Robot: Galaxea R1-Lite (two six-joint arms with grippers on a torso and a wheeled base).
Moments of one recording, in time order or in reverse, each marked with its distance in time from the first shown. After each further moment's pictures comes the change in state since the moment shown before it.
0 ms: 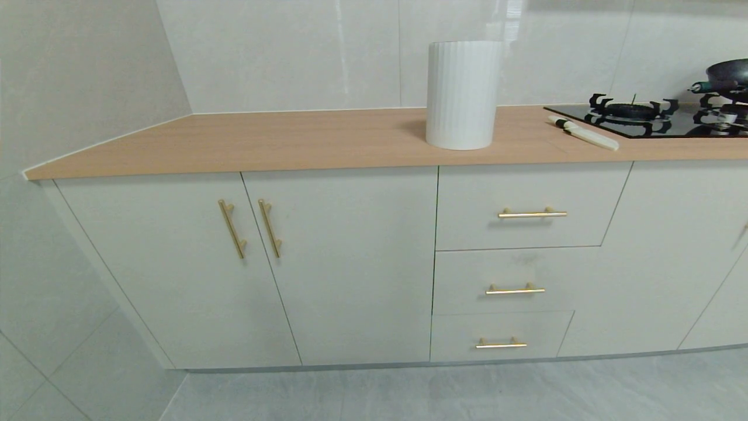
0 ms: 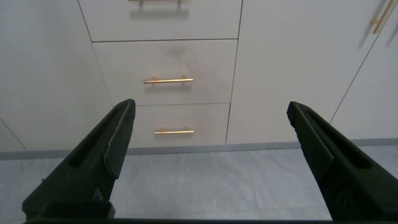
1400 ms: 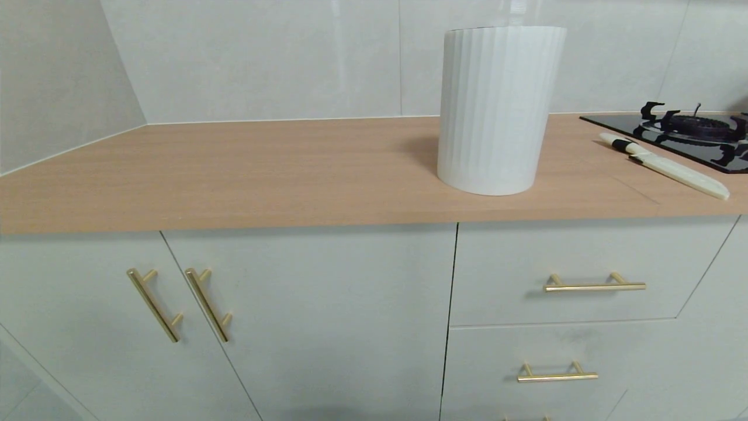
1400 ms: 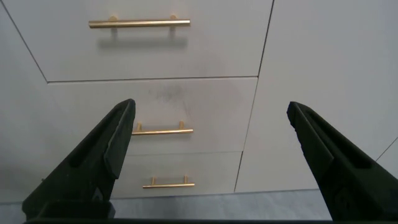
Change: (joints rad) left arm 0.000 0.000 0.000 0.000 0.001 -0.001; right arm 0.000 0.001 0.000 0.000 0.000 0.001
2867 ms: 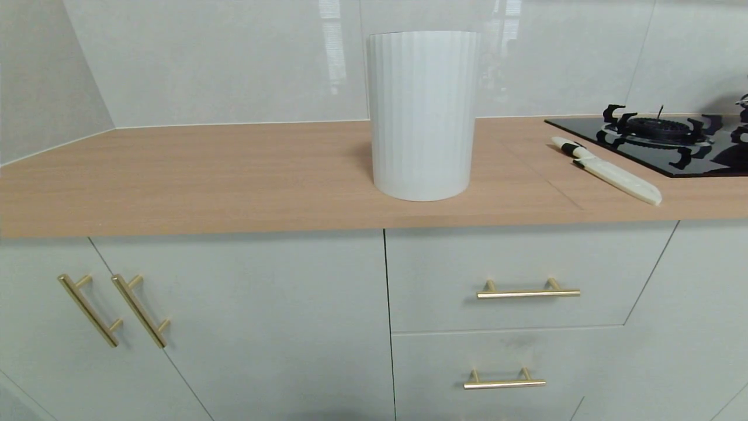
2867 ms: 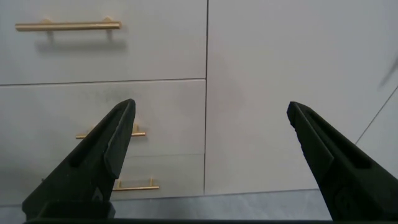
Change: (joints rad) left arm 0.000 0.000 0.000 0.000 0.000 0.000; right arm 0.000 0.000 0.000 0.000 0.000 0.000
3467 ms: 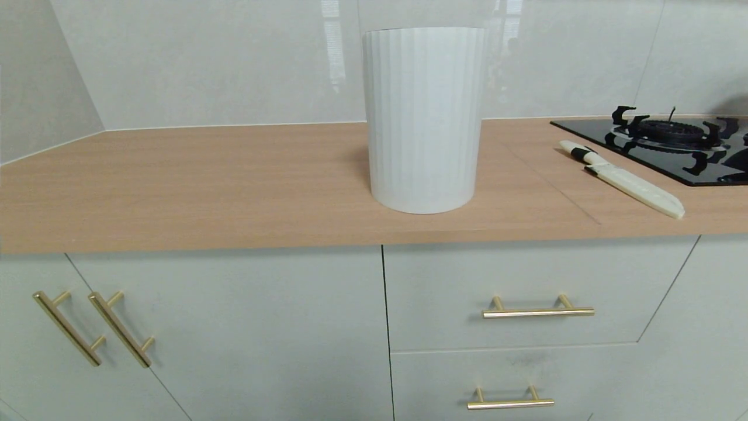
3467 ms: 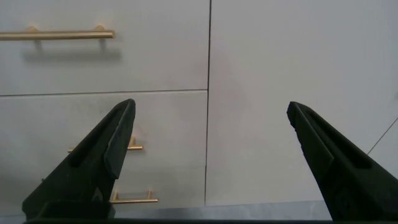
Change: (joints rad) left arm 0.000 0.000 0.000 0.000 0.000 -0.001; right arm 0.000 0.000 0.000 0.000 0.000 0.002
